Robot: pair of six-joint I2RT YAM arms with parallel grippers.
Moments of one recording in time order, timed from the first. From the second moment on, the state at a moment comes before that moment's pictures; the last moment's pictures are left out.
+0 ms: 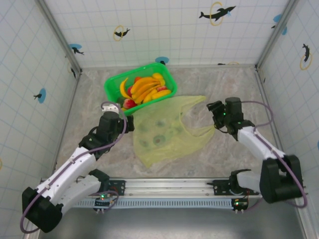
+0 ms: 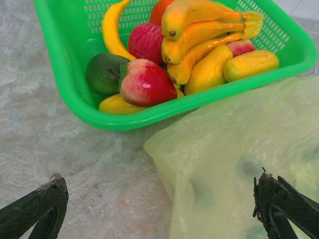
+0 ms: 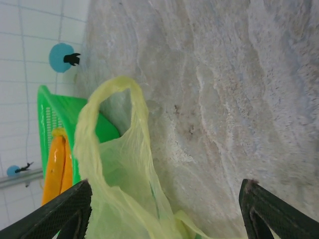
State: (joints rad) left arm -0.53 0.85 0.62 -0.39 -0.26 -0.40; right arm 0.21 1.28 0.66 -0.08 -0.21 1.25
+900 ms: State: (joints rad) left arm -0.55 0.90 0.69 -0.37 -0.29 -0.37; right arm 0.11 1.81 1.50 -0.13 -0.37 1.20
